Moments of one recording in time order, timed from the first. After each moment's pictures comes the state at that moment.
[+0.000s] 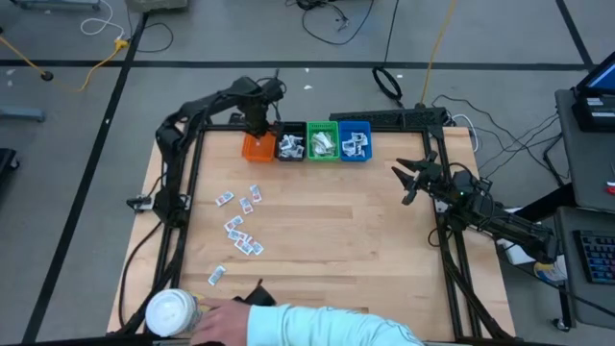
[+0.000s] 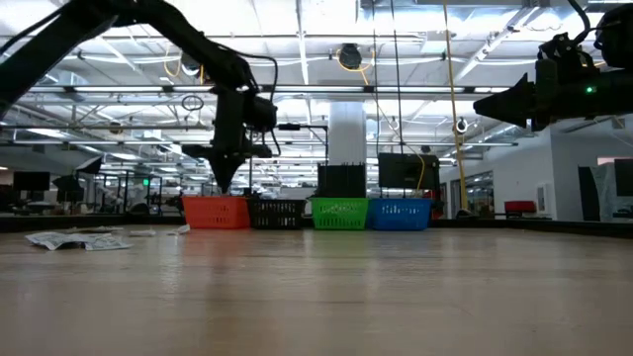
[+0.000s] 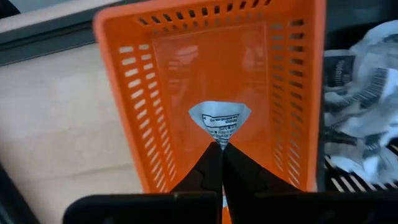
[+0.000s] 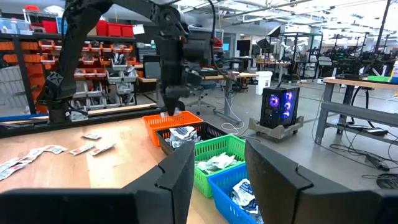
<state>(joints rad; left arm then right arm) 0.82 2.06 1.73 -1.26 0.01 -0.55 -0.46 0.01 0.01 0.08 0.08 -0.02</state>
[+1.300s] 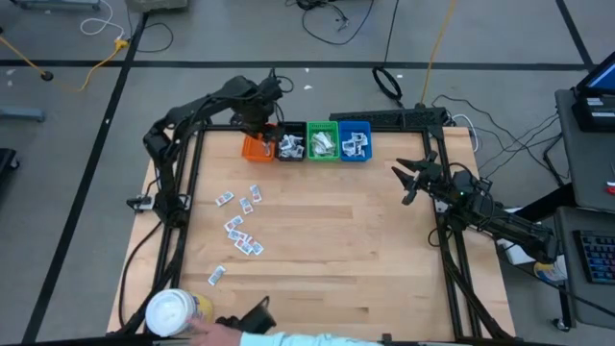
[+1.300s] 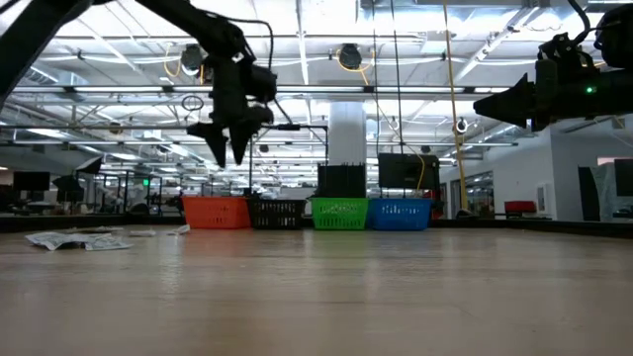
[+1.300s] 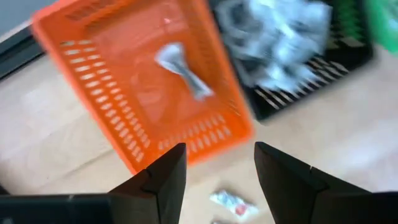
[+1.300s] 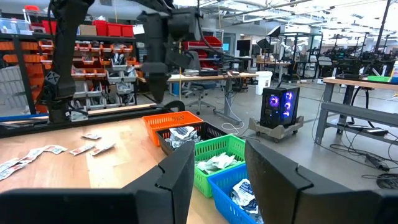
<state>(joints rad) 0.76 1.93 1.71 -1.29 0.11 -0.34 -0.46 0.01 0.01 0.08 0.08 -0.02</state>
